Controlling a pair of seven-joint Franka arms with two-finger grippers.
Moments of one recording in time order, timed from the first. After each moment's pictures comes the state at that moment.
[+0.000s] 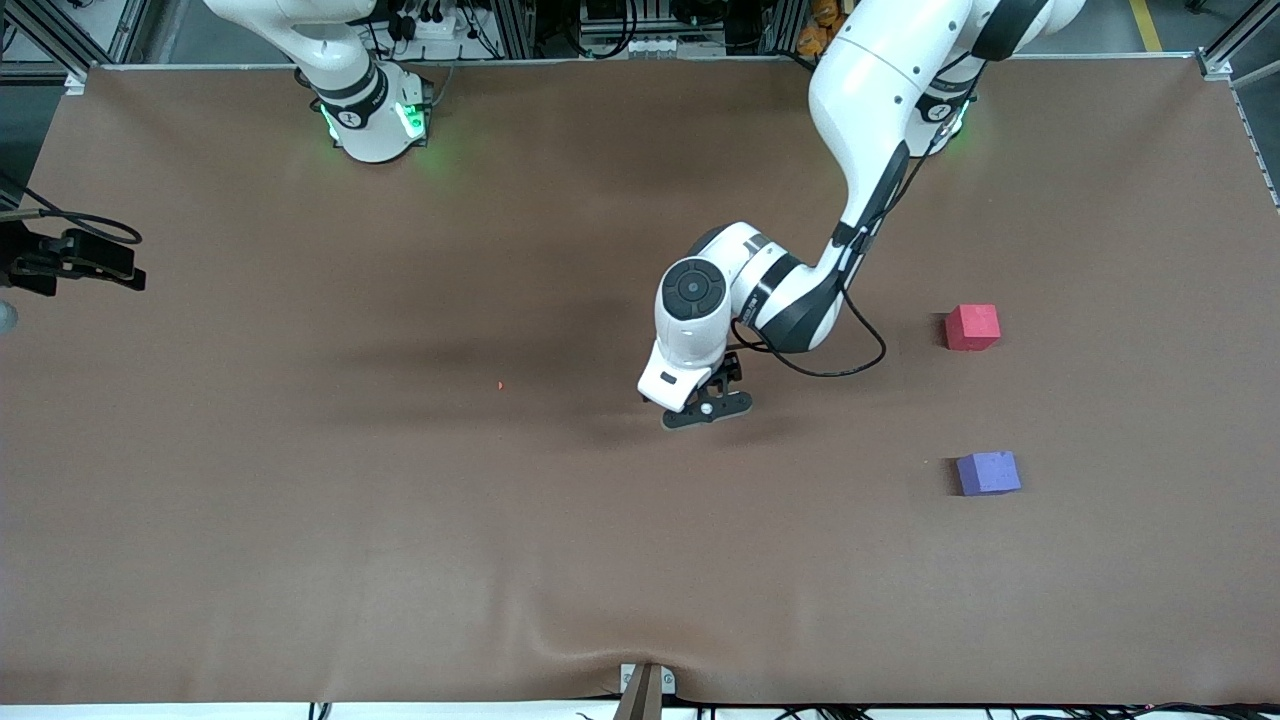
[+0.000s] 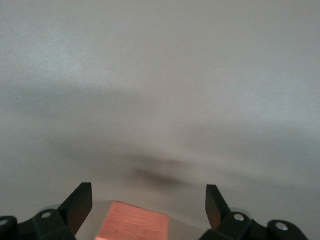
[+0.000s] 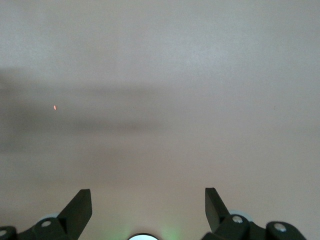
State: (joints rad) left arm -0.67 0.76 -0.05 -1.49 0.12 2.23 -0.99; right arm 0.01 0.15 -0.09 -1.38 0.01 1.39 -0.13
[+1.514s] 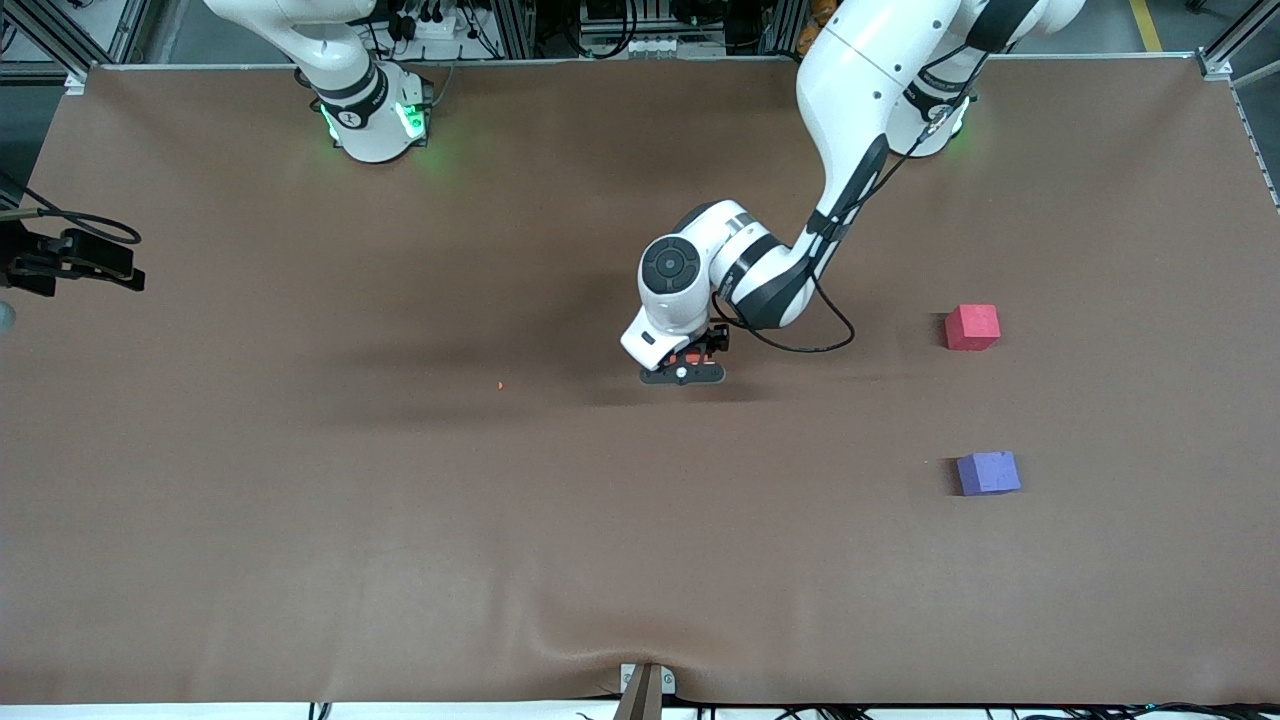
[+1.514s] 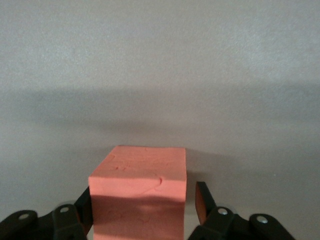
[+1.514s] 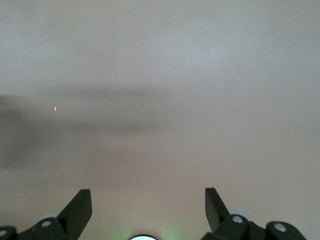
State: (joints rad) left arm -0.67 0.72 -0.13 -1.62 0.13 2.23 -0.86; right arm 0.01 0.15 -0.09 -1.38 0.01 1.40 -0.13
